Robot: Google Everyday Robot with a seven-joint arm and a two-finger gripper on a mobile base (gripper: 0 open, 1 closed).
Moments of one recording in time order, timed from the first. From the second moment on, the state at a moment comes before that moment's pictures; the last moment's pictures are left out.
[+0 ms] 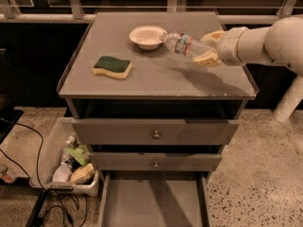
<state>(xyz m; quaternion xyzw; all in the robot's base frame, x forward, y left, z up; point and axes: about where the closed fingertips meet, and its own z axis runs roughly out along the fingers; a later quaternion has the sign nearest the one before) 0.701 -0.189 0.901 -0.52 0.68 -0.05 0.53</state>
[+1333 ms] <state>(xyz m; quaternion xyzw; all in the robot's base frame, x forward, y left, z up) 0.691 -0.184 0.870 -0.50 0.70 0.03 0.51</state>
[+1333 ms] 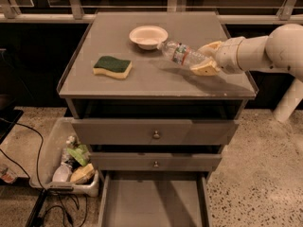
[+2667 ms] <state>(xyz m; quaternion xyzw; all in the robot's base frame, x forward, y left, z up) 0.691 -0.184 0.870 -0.50 0.70 0.03 0.51</state>
